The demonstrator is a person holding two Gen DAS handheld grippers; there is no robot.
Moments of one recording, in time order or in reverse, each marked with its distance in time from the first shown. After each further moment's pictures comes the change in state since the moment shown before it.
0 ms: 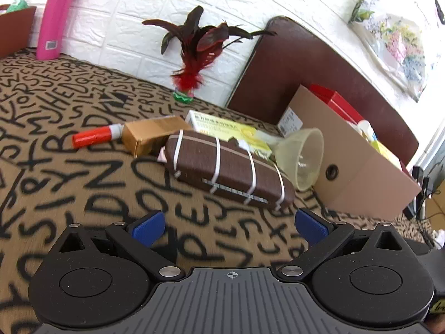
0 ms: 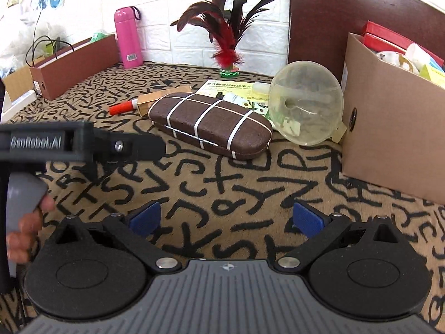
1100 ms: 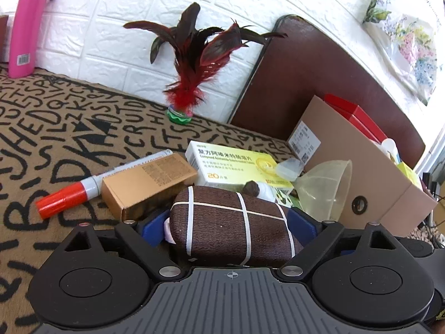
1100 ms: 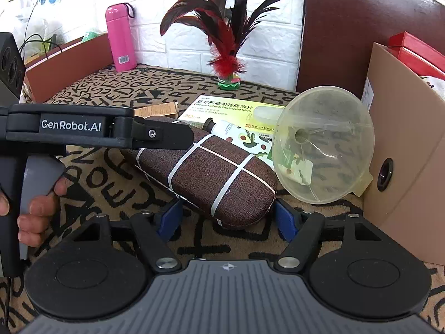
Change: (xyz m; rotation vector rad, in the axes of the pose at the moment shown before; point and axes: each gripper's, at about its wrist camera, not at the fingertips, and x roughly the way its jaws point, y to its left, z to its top) left arm 0.055 0.016 0.044 0.049 0.017 -0.011; right arm 0.052 -0.012 0.041 -0.032 0.005 0.019
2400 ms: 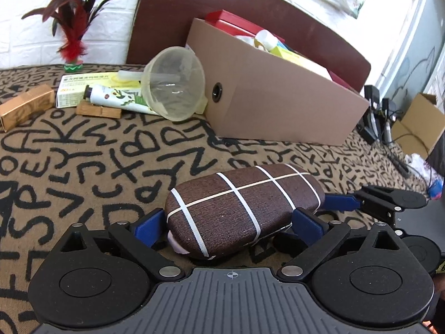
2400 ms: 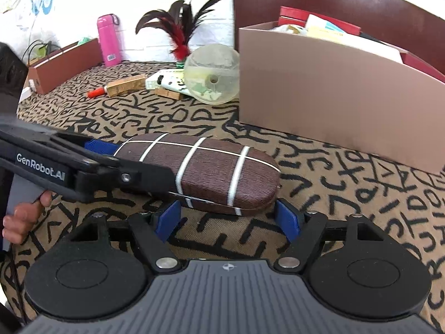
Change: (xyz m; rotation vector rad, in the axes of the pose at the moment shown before) left arm -0.026 -0.149 -0.096 0.188 0.179 -0.102; right arm -0.130 -0.068 -0.110 0.046 -0.019 -0.058
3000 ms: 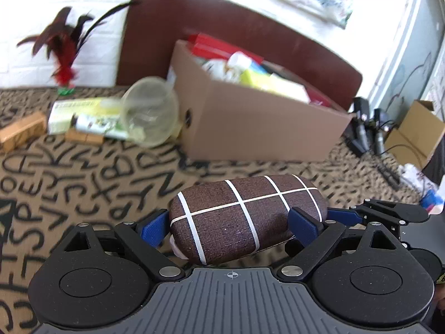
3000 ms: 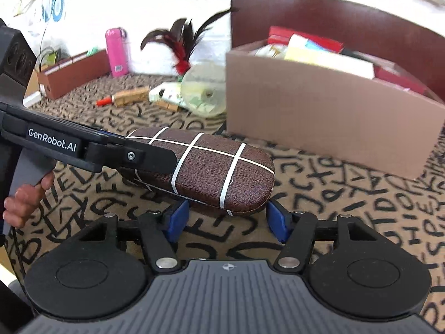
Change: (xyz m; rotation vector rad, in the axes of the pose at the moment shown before) left arm -0.021 -0.046 0.023 0.014 -0.068 -0.008; right arm -0.047 -0.027 -0.006 -0.002 -0.065 0.018
